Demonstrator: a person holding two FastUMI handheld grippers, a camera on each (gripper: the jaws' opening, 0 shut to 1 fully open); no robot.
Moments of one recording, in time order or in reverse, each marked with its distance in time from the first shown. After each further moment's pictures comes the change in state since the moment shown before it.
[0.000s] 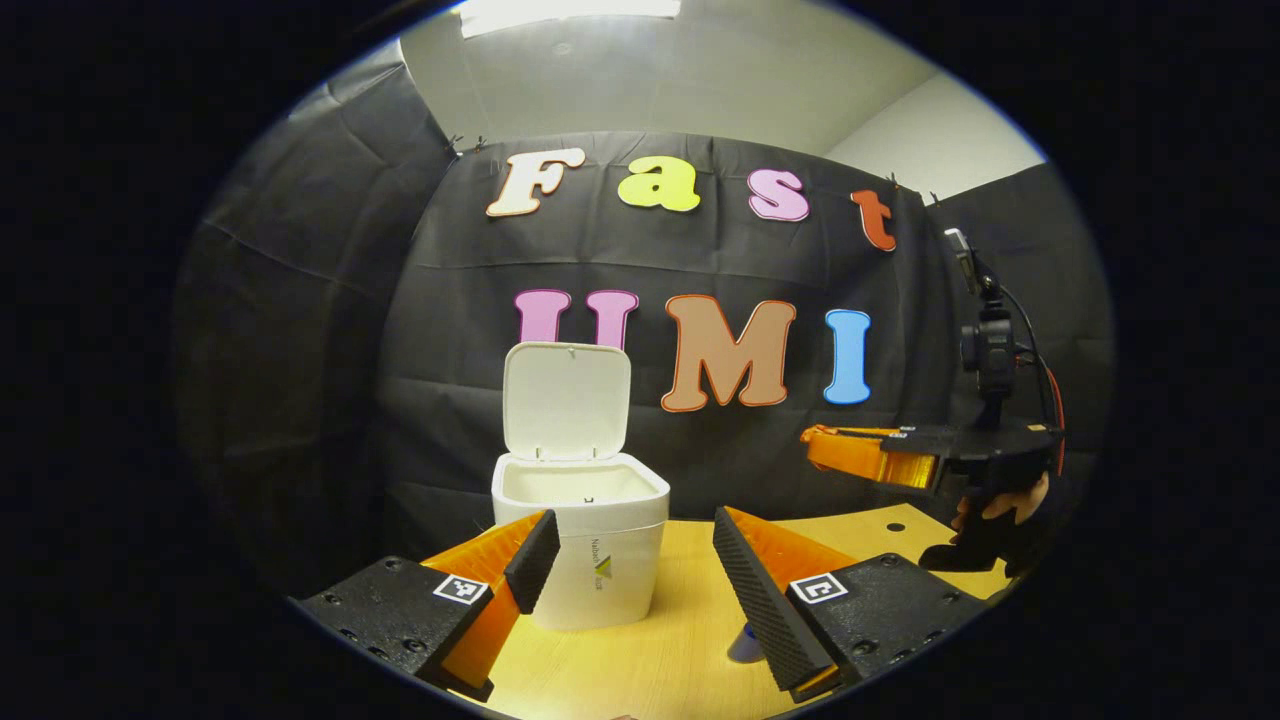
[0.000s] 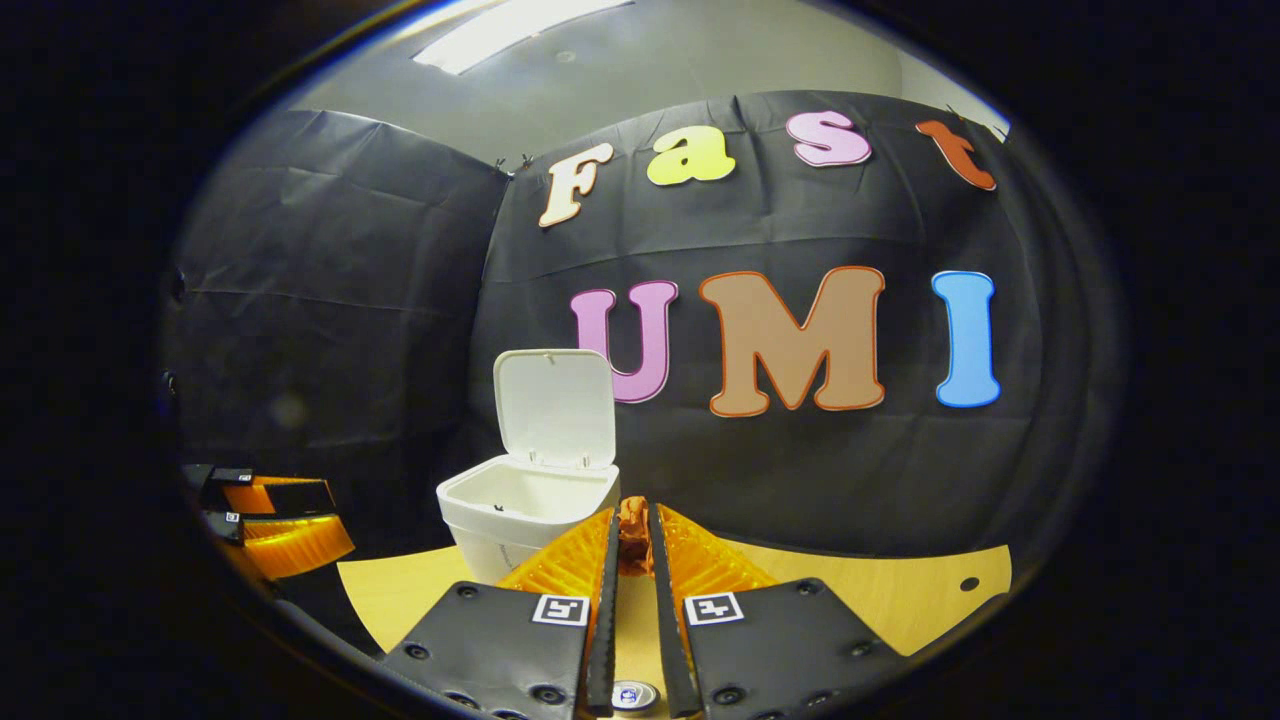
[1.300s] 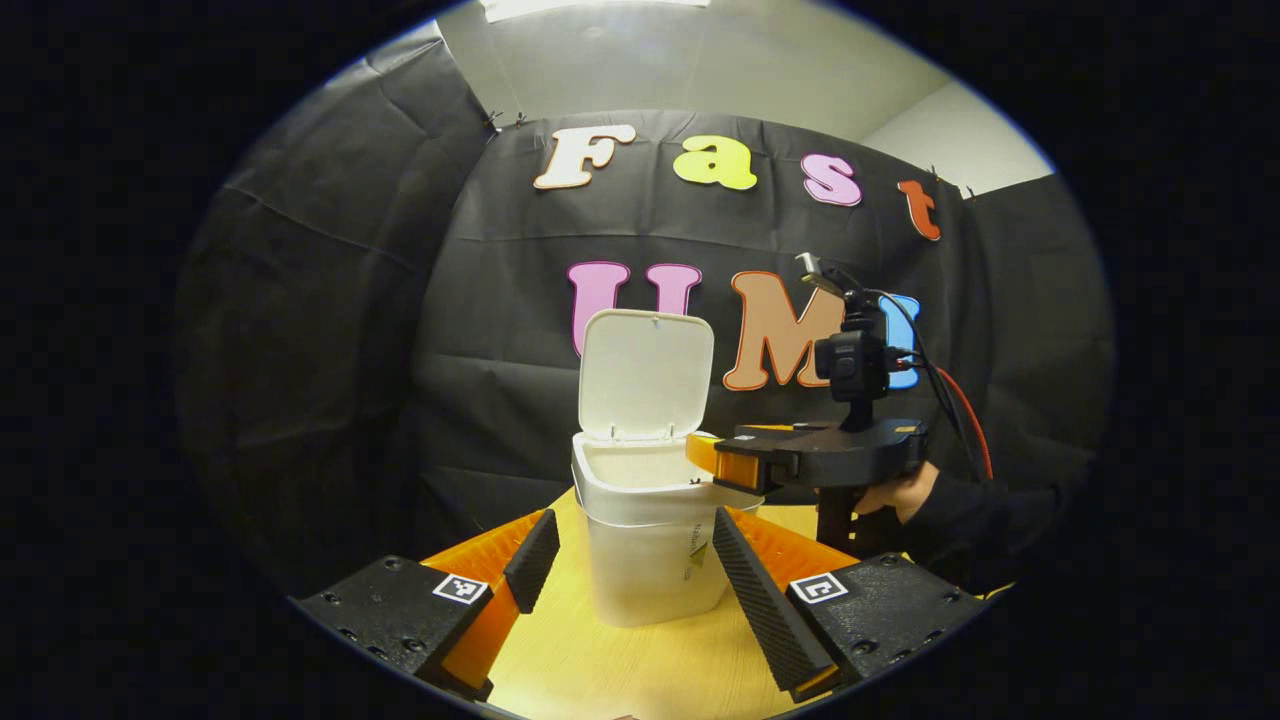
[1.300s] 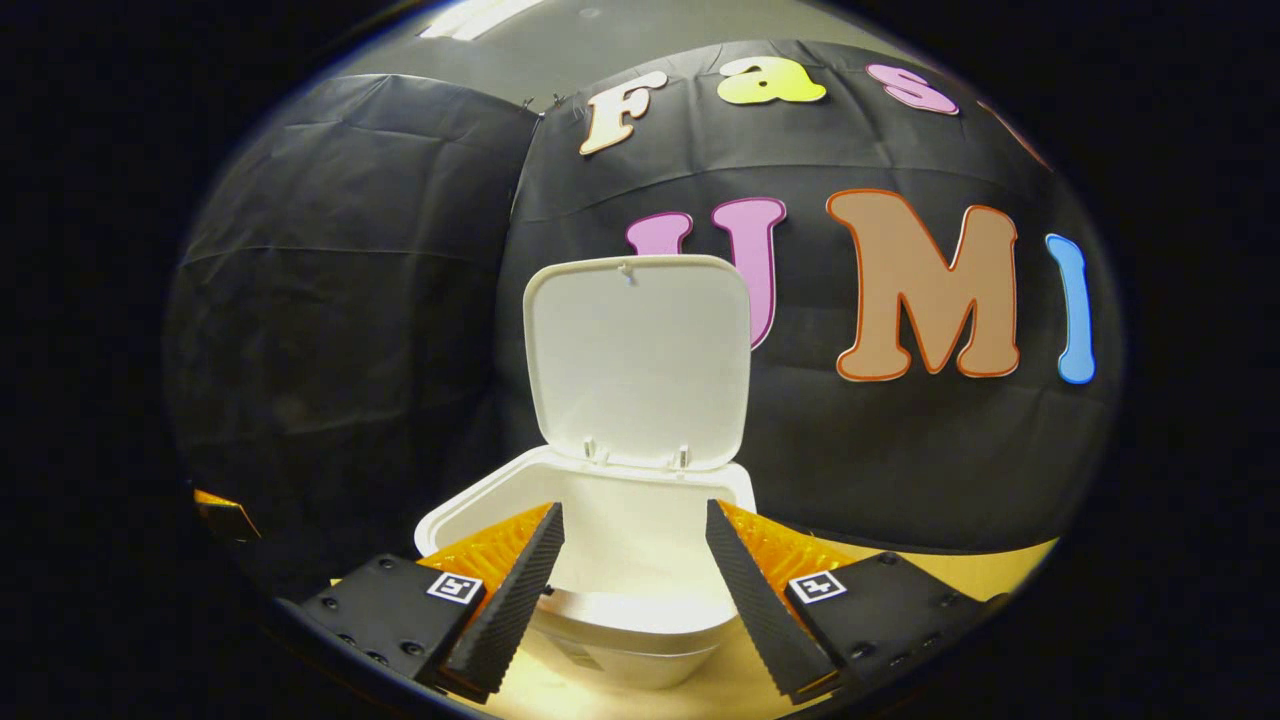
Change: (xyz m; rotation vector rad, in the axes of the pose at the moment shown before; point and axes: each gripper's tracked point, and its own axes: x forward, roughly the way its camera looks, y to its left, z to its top) left arm 0.016 0.090 -0.026 -0.013 0.062 0.067; right arm 0.185 0.101 -0.021 -0.018 0.109 0.071
